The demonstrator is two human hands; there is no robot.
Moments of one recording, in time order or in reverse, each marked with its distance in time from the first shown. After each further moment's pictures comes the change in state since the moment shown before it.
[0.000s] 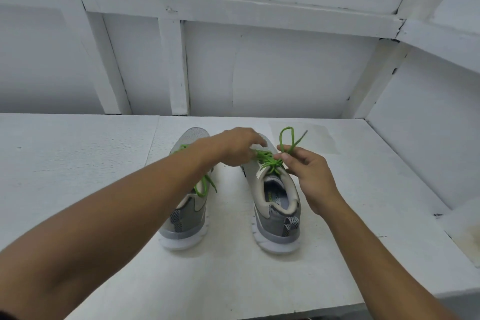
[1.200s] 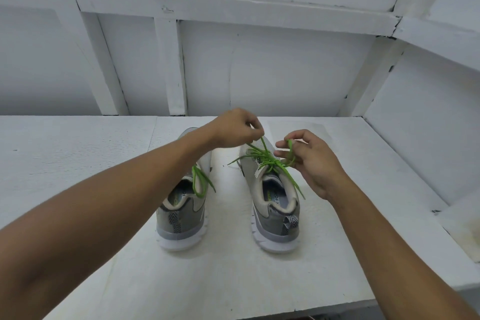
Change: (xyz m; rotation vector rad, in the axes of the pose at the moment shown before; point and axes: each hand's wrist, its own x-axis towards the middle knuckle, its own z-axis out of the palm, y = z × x) left_hand -0.014 0.011 -0.028 -0.559 0.242 -0.040; right_hand 0.013 -0.025 -0.008 0.103 -0.061 0.102
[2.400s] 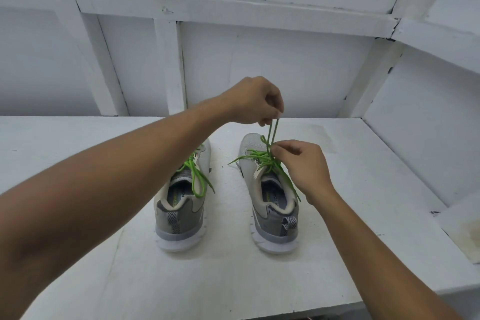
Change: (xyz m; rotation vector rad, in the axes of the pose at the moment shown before) left_hand 0.016 0.050 -0.025 0.110 -0.007 0.179; right_hand -0.007 0.008 0.018 -0.370 0.173 -0.157
